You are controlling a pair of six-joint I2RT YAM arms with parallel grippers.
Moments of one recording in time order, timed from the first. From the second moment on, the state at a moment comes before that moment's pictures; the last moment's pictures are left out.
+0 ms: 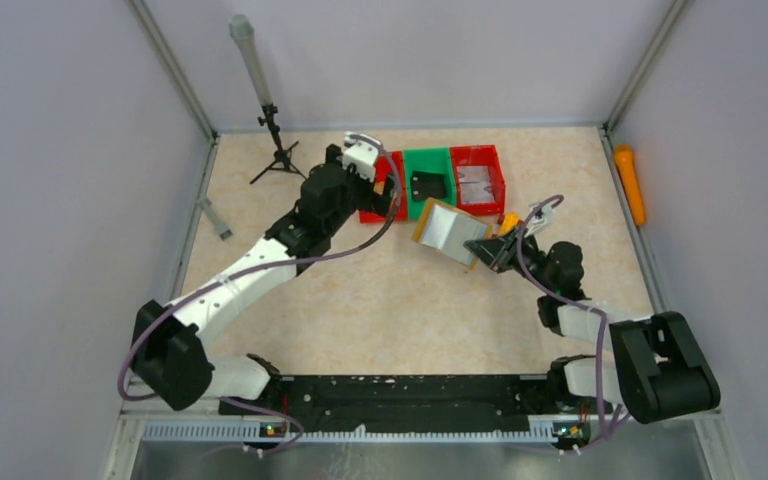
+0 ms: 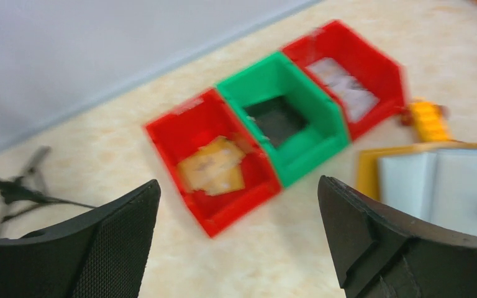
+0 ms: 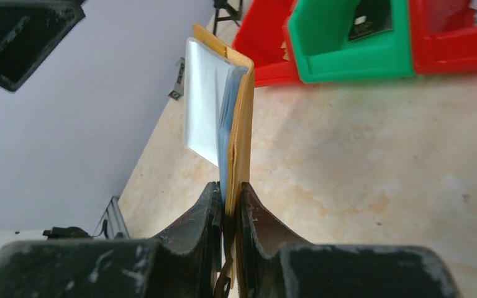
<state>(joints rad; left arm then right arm) -0.64 1.38 1.10 0.07 -0.21 0.14 0.18 1.23 0.21 0.98 -0.57 0.80</state>
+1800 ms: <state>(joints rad) -0.60 1.48 0.67 0.52 0.49 -0.50 0.29 1.55 0.32 1.36 -0.83 0.97</state>
